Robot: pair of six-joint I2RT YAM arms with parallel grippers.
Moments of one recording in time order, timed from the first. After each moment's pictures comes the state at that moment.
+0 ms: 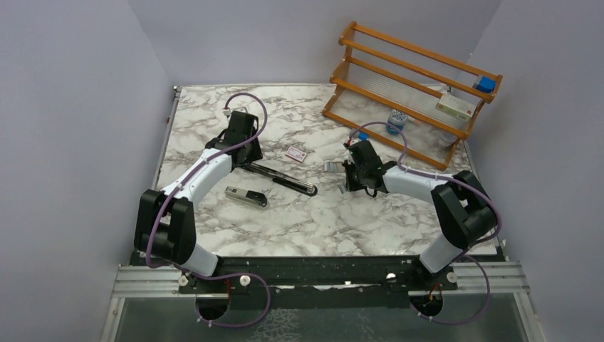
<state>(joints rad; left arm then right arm) -0.31 1.50 1.07 -0.44 -0.19 -0.48 0.54 1.64 0.85 -0.15 0.04 0.24</state>
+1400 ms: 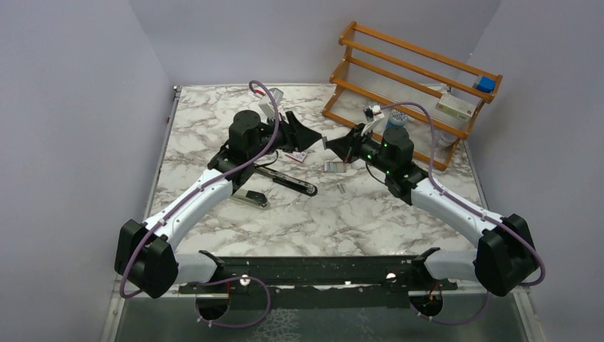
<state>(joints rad) -0.51 1.28 1.01 0.15 0.40 -0.68 0.54 1.26 0.80 0.36 -0.30 0.44</state>
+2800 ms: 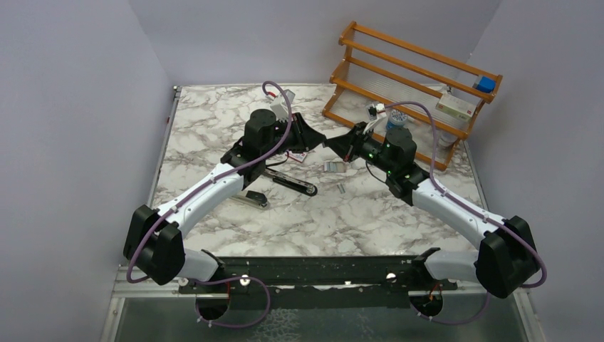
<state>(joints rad) -0.60 1.38 1.06 0.13 0.31 -0.71 0.54 1.25 0.80 0.40 -0.33 0.52</state>
